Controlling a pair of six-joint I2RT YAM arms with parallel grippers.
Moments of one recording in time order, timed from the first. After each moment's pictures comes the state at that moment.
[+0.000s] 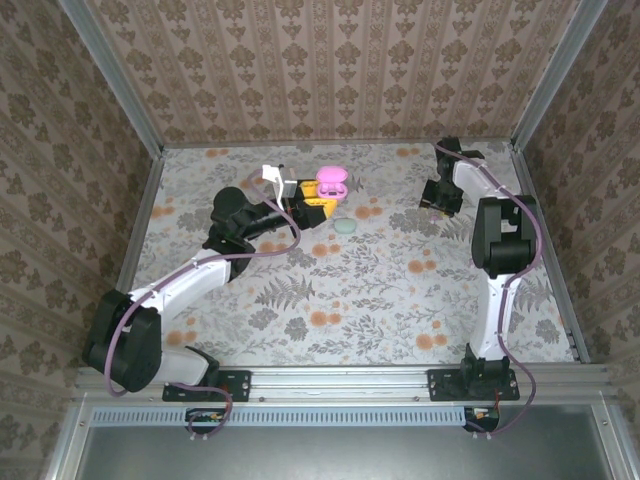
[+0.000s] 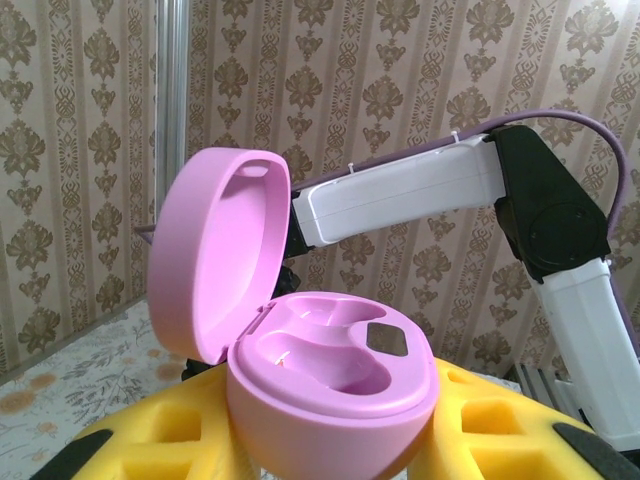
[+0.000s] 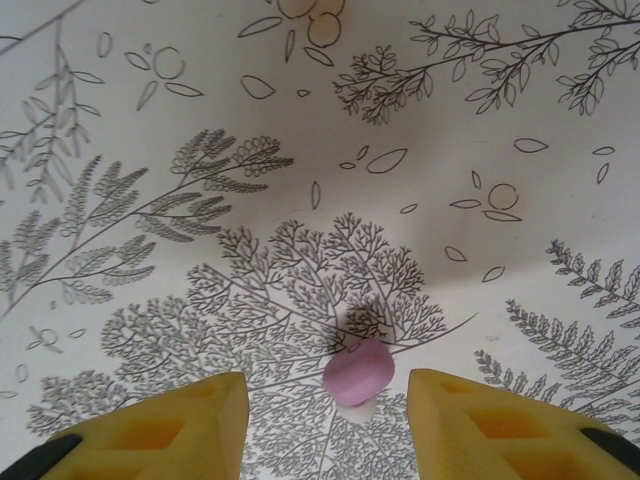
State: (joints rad) left arm -0.55 1.36 0.82 0.77 0.82 -0.30; right arm -0.01 2.17 1.74 -0.93 0.01 0.42
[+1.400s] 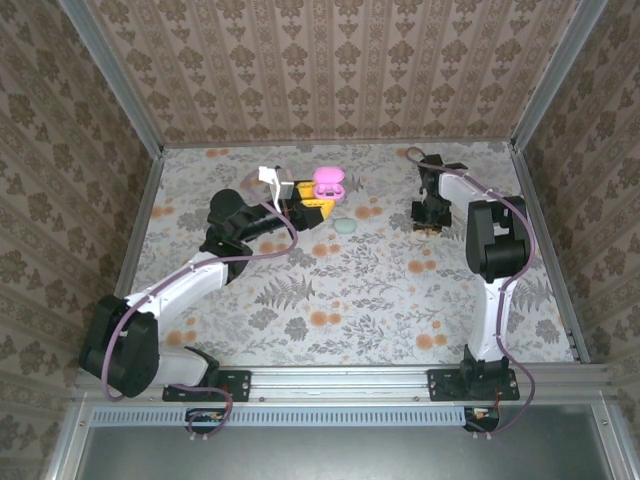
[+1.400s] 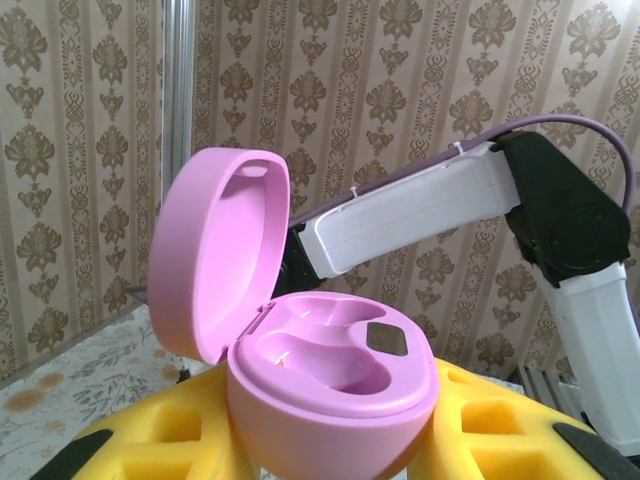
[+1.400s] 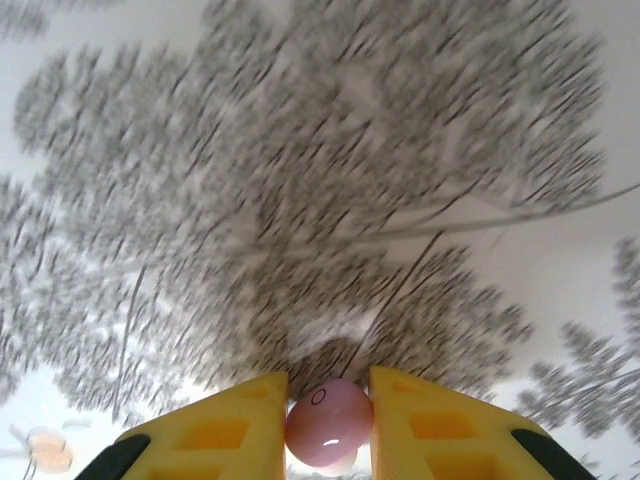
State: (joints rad) left arm -0.55 1.33 0.80 0.76 0.81 -0.30; right arm 0.09 2.12 1.58 -0.94 0.01 0.25
